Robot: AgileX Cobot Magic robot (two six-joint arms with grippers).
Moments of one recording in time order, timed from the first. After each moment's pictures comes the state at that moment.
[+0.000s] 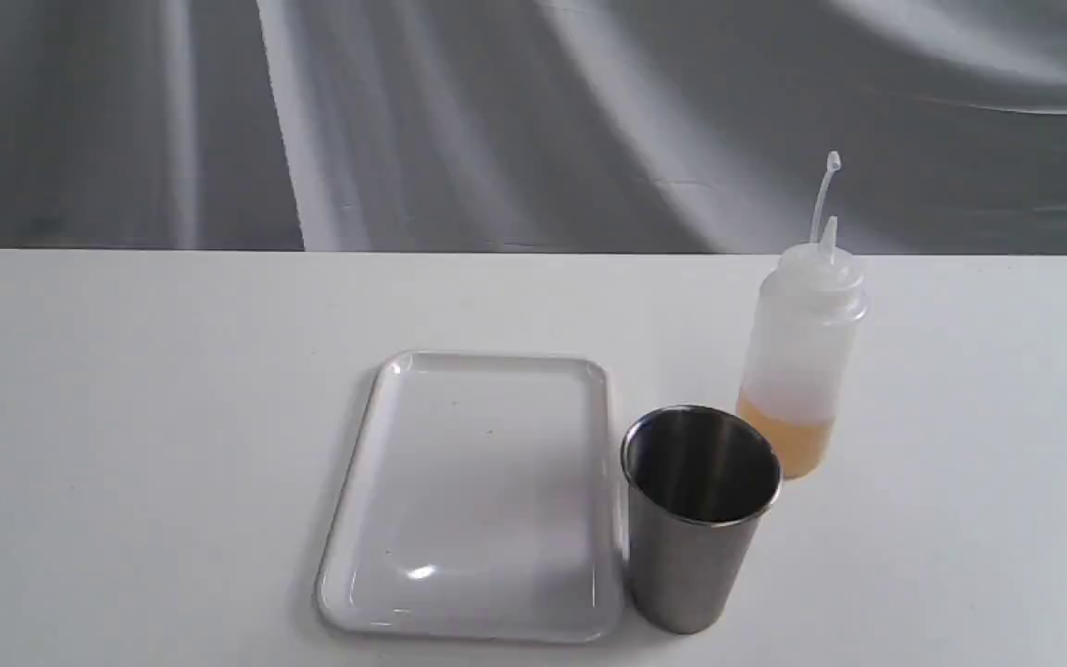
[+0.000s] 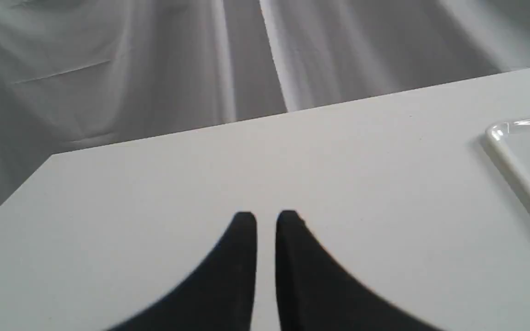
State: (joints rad) left arm 0.06 0.00 0.00 0.18 0.25 0.04; right arm -0.16 0.14 -0.56 -0.12 -0.08 0.66
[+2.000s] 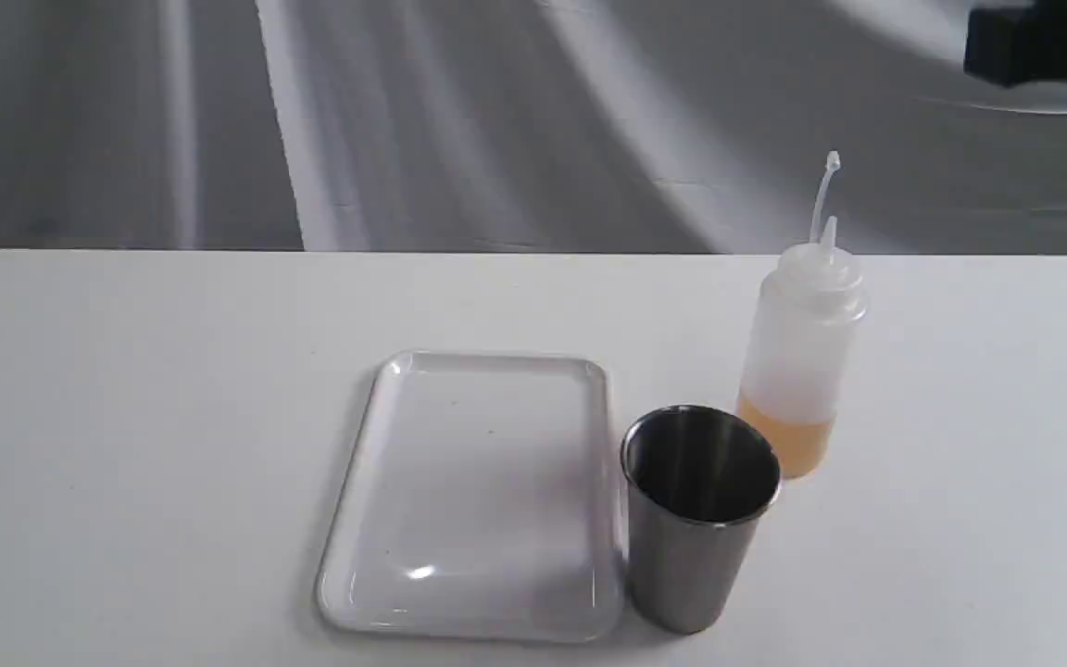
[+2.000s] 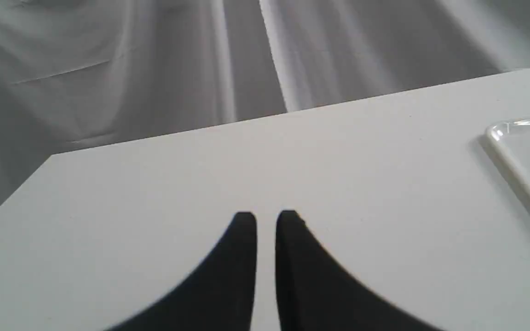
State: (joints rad) left arm 0.06 0.00 0.00 0.18 0.25 0.04; right arm 0.09 1.10 -0.93 0.45 0.03 -0.62
